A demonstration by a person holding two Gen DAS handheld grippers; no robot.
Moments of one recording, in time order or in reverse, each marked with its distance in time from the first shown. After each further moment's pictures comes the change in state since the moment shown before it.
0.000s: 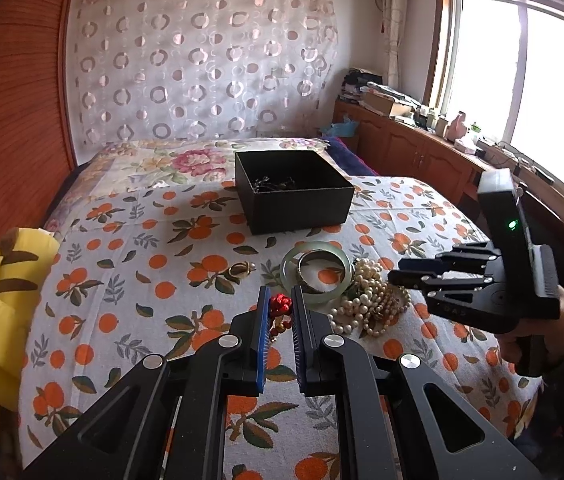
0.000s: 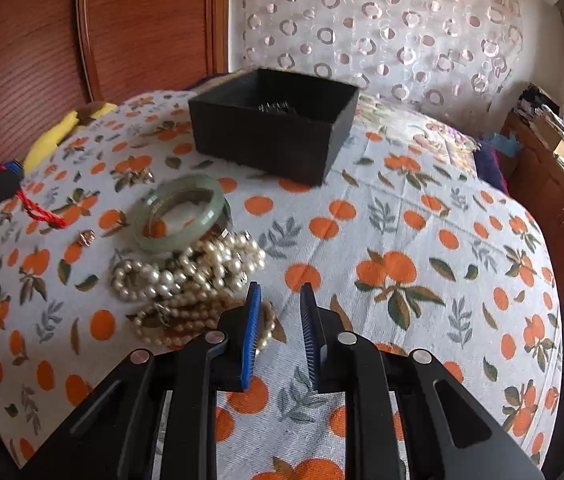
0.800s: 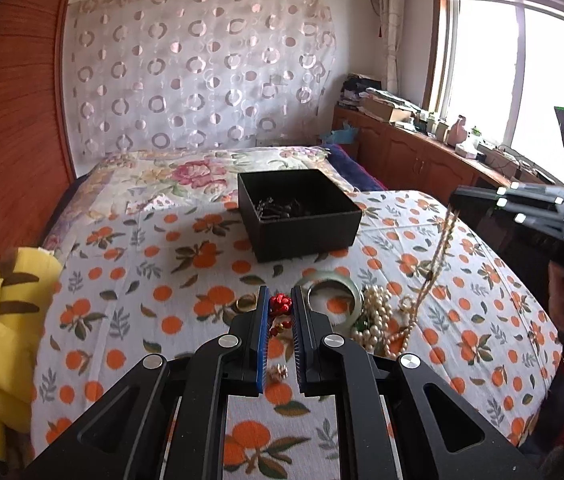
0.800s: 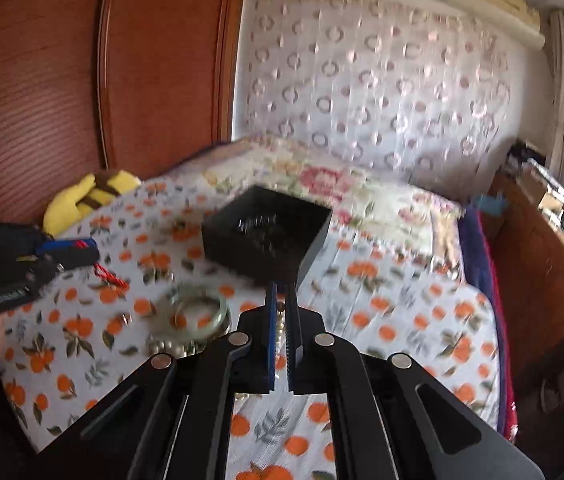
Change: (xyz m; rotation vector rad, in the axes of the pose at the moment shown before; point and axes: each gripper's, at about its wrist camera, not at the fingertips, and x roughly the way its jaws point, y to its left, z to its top) left arm 0.014 0.005 0.028 0.019 -0.026 0.002; right arm -0.110 -0.010 0.056 -0.059 -0.279 -0.032
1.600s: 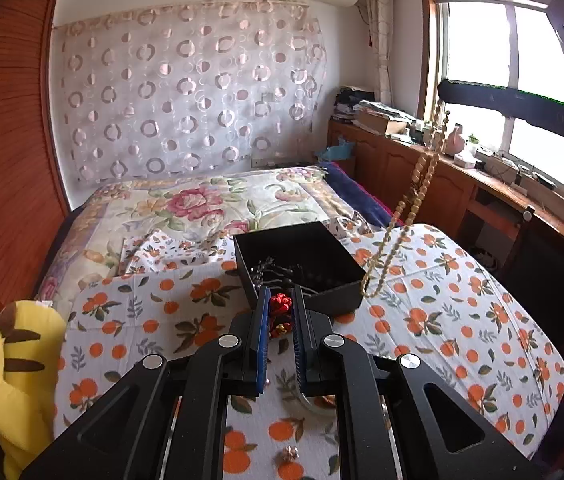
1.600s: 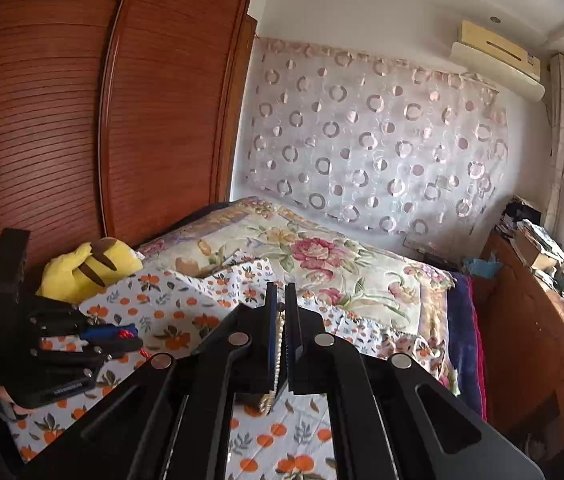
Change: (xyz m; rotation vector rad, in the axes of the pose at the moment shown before) left arm 0.022 0.005 0.063 0.045 -0.056 -0.003; right arm -0.018 -0.020 0.120 -0.052 -0.165 -0.007
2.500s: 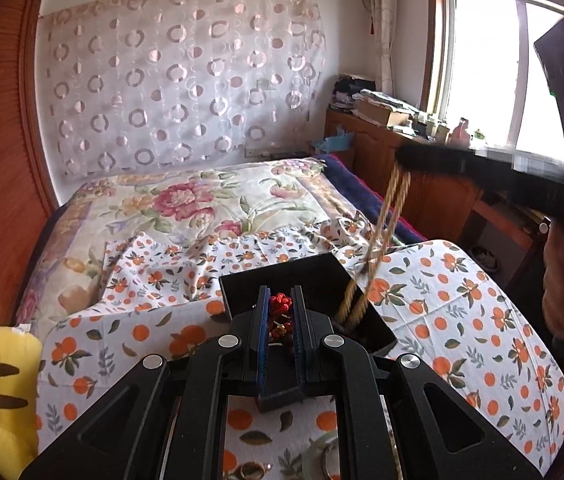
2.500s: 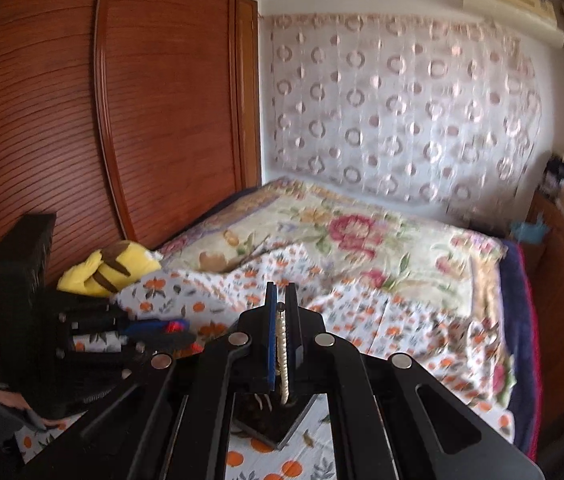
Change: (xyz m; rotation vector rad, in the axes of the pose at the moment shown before) left arm 0.085 0.007 0.049 -0.003 0.054 -0.029; right arm 0.115 -0.033 -0.026 0.128 0.112 0.185
